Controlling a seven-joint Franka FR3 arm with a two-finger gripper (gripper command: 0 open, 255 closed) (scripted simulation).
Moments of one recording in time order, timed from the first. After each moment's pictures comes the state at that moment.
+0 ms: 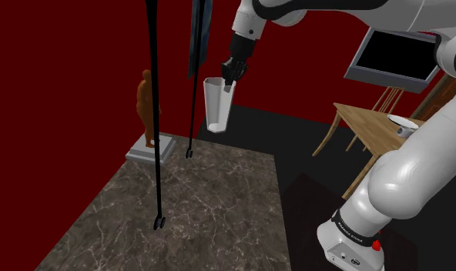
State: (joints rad) arm -0.01 -0.12 0.18 -1.86 0.13 1.83 0.03
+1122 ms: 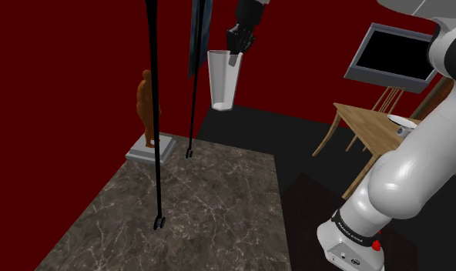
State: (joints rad) arm -0.01 -0.08 0.18 -1.59 0.12 1.60 0.06
